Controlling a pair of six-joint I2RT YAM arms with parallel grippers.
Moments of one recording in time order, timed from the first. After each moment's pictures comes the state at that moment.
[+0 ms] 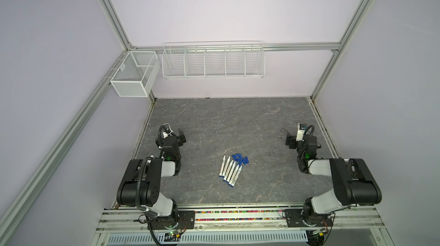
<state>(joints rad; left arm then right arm) -0.07 1.54 0.38 0.92 -0.37 -0.08 0.00 1.52 0.39 0.77 0.09 0.00</state>
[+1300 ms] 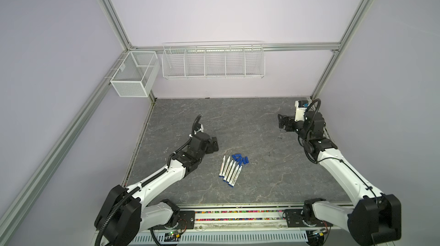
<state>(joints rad) -0.67 1.19 0.66 -0.15 -0.30 -0.57 0.17 1.19 0.87 -0.07 -0.04 0.18</state>
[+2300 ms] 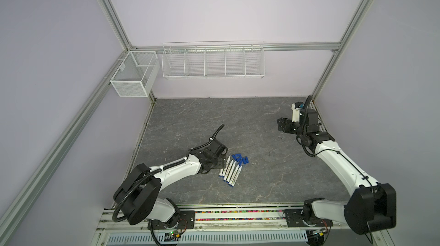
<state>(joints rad) -0.80 1.44 0.77 -0.42 -0.16 -0.66 0.17 1.28 0.97 -0.29 -0.03 0.24</state>
